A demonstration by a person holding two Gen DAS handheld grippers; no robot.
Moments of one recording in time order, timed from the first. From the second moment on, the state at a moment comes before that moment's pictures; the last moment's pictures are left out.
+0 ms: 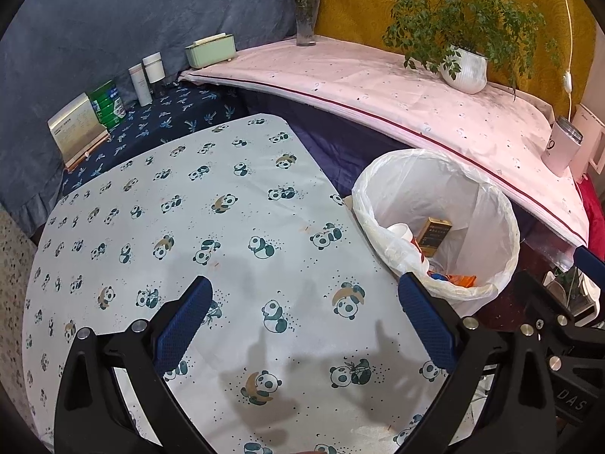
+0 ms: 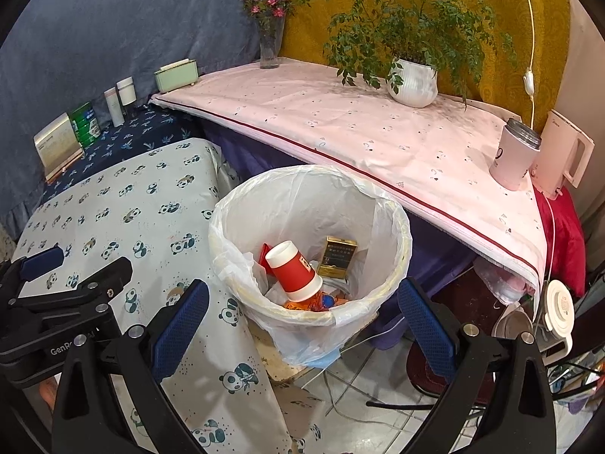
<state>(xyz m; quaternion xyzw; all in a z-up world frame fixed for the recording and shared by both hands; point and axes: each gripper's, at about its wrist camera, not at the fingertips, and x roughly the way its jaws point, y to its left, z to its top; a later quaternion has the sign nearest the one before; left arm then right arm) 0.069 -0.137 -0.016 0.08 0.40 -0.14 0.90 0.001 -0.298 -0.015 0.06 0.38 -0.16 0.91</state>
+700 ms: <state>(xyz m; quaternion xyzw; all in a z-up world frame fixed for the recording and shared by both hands) 0.067 -0.136 -0.017 0.09 0.41 -0.14 0.90 0.001 -0.296 -0.016 0.06 0.38 -0.16 0.91</state>
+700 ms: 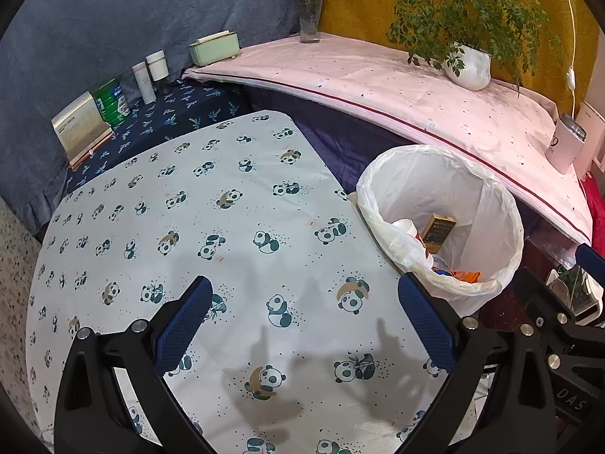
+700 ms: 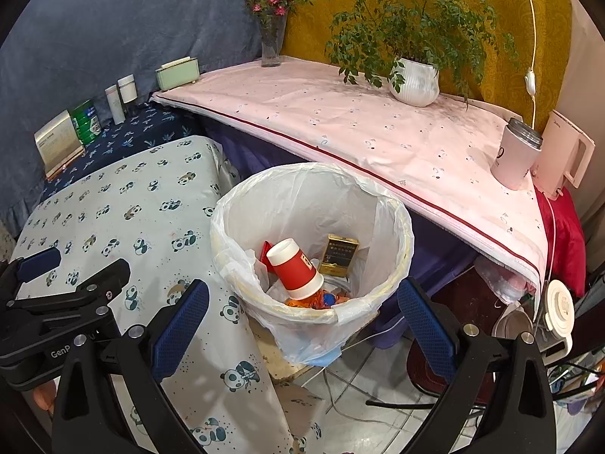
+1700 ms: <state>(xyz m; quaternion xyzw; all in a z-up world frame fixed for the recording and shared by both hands) 0.059 -0.136 -0.015 0.09 0.41 -0.13 0.90 -0.004 -0.297 -0.018 0.06 0.38 -0.16 0.91</state>
